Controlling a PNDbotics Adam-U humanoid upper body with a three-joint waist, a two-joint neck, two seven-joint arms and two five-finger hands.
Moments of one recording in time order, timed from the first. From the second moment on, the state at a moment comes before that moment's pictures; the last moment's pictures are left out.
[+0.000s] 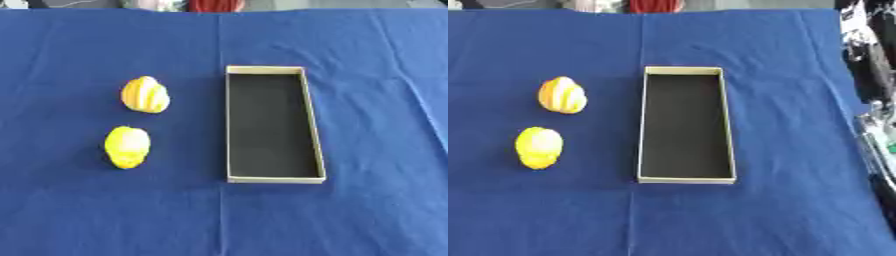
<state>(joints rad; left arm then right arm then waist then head) -0.47 0.77 -0.03 -1.98 -0.14 0.03 0.20 -0.29 -0.59 -0.08 -1.98 -0.05 -0.18 -0.28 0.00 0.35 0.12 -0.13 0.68</state>
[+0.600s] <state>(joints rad) -0.52 1.02 -0.27 -1.99 -0.27 0.06 0.00 -0.30 -0.60 -0.07 -1.98 -0.06 -0.18 -0.27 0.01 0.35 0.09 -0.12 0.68</state>
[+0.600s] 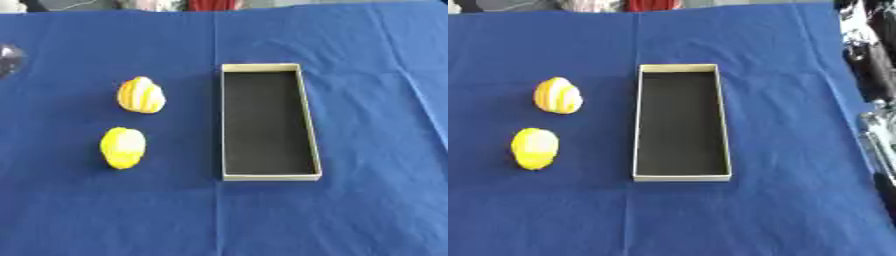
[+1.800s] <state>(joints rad) -0.67 0.96 -0.48 -1.99 -0.22 0.28 -0.38 -0.29 -0.60 -0.05 -1.98 -0.08 -0.17 -0.25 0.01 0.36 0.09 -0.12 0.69</state>
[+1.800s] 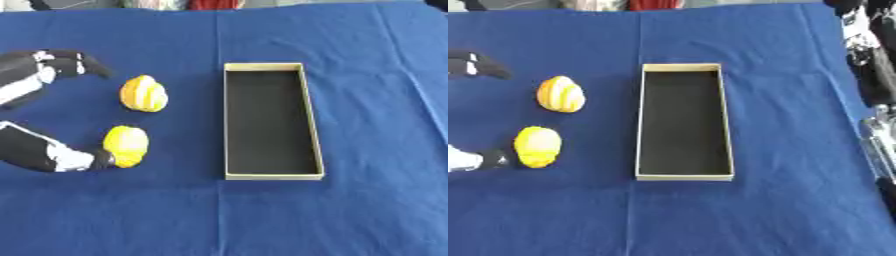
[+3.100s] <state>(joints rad) -0.68 0.80 -0.47 -1.79 -0.27 0.41 -0.59 -0.29 -0.58 -0.04 -1.98 -0.10 -0.16 -0.25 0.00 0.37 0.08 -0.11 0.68</state>
